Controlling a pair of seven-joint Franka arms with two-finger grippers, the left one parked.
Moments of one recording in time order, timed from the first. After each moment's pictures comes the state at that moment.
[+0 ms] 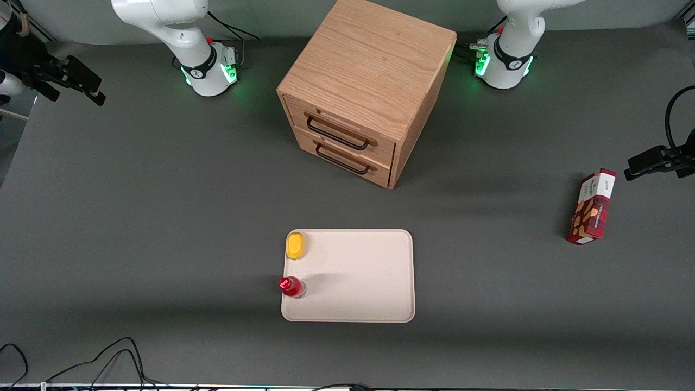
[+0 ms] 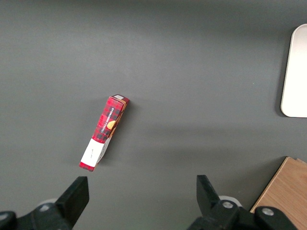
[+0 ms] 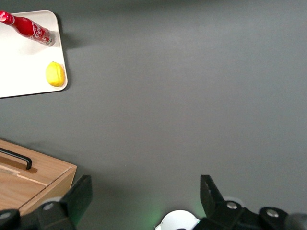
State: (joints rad) arm 0.04 -0.30 0.02 -1.76 0.00 1.47 0.21
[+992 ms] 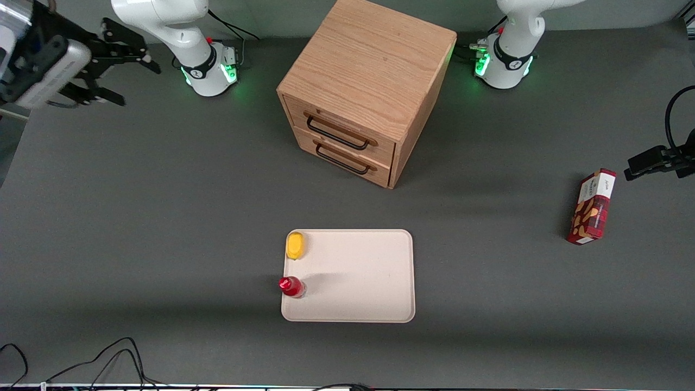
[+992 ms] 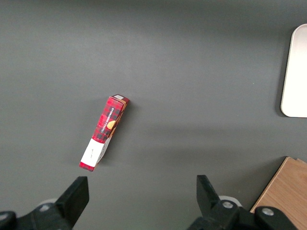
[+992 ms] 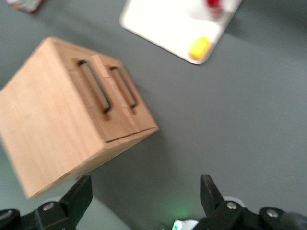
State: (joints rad) arm 0.07 -0.06 0.09 -1.47 0.44 1.30 -0.30
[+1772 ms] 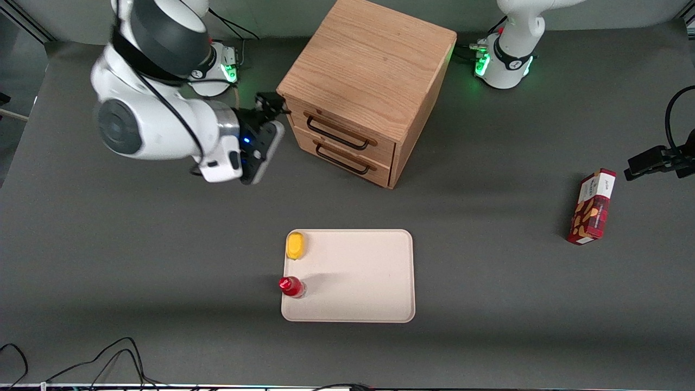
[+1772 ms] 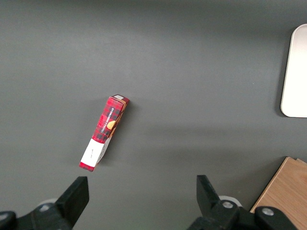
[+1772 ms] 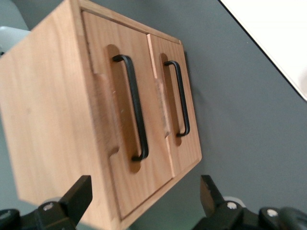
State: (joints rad) arm 0.09 0.36 0.47 -1.45 0.38 1.53 -0.36
